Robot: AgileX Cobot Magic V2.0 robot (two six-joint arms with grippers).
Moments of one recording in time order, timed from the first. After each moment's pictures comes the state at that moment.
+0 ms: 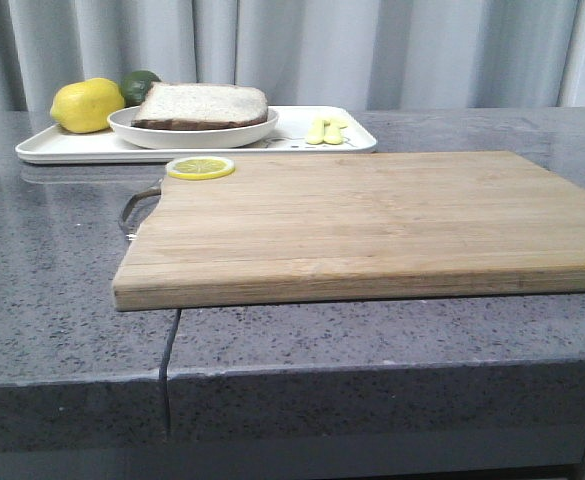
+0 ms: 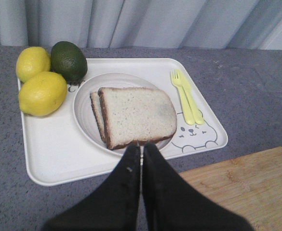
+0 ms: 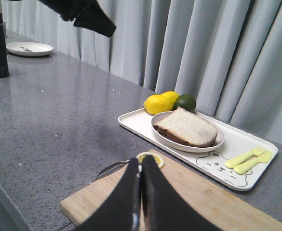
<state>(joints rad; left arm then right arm) 0.00 1.30 -1.39 -0.60 0.75 0.31 0.67 0.45 -0.52 0.60 0.16 -0.68</state>
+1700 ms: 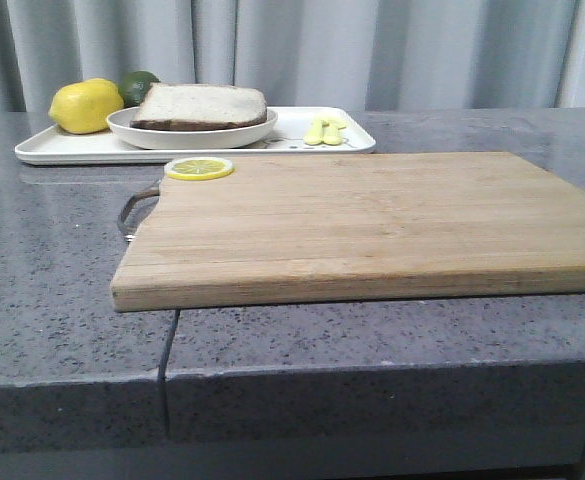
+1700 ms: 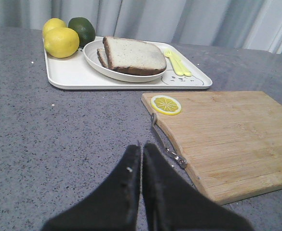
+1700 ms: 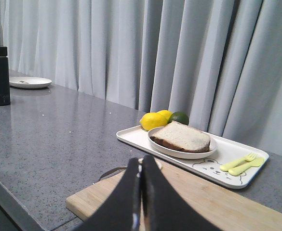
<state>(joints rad) 0.00 0.20 -0.44 -0.60 0.63 0.33 0.67 0.11 -0.29 0.64 0.12 -0.68</state>
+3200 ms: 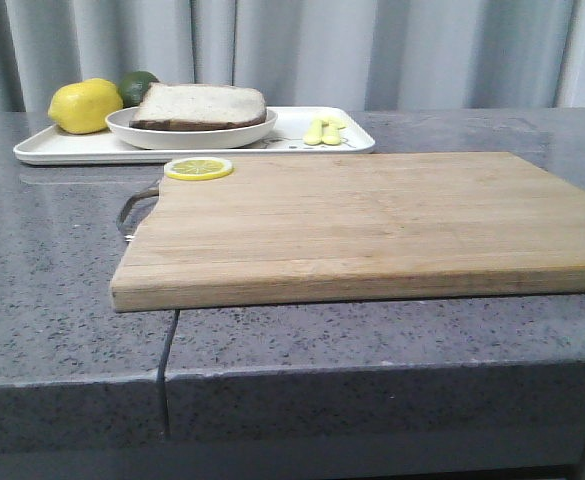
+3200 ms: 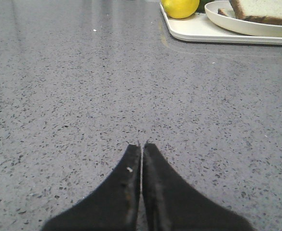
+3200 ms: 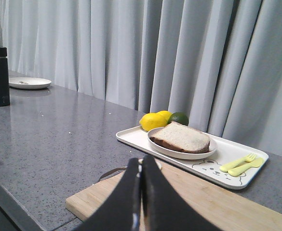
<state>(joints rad) 0.06 -0.01 0.00 -0.08 0.32 -0.01 0.67 0.11 -0.29 0.64 0.12 -0.68</state>
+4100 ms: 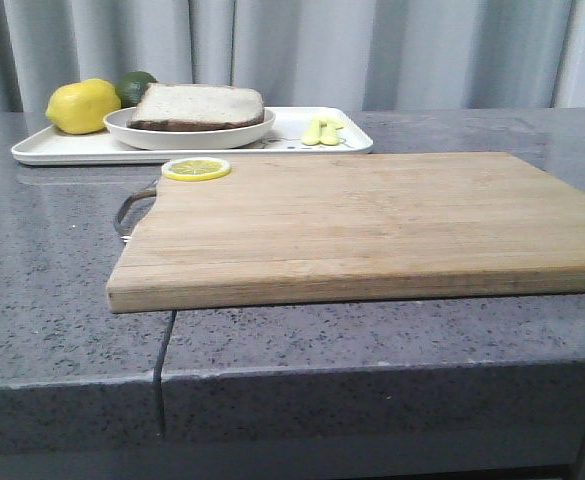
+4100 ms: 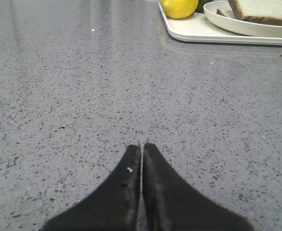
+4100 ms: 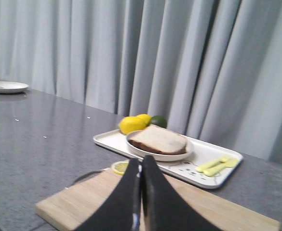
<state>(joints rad) 0.06 -0.01 0.00 -0.08 0.33 -0.01 0.64 0.11 -0.24 0.61 0.02 -0.68</state>
